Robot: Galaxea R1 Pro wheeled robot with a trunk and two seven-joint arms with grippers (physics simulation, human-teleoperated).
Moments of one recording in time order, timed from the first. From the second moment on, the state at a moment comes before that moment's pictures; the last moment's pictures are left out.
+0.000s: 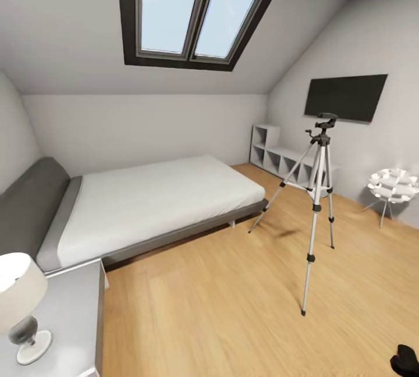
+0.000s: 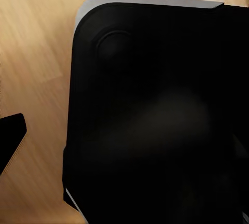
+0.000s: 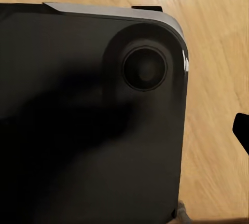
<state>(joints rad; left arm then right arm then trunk) 0.00 0.00 0.05 -0.04 0.08 -0.05 0.00 -0.01 0.01 0.01 0.00 0.01 -0.11 0.00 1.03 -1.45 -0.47</state>
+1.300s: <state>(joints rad) 0.00 0.00 0.05 -0.04 0.08 -0.05 0.00 -0.01 0.01 0.01 0.00 0.01 -0.11 0.00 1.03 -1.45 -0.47</state>
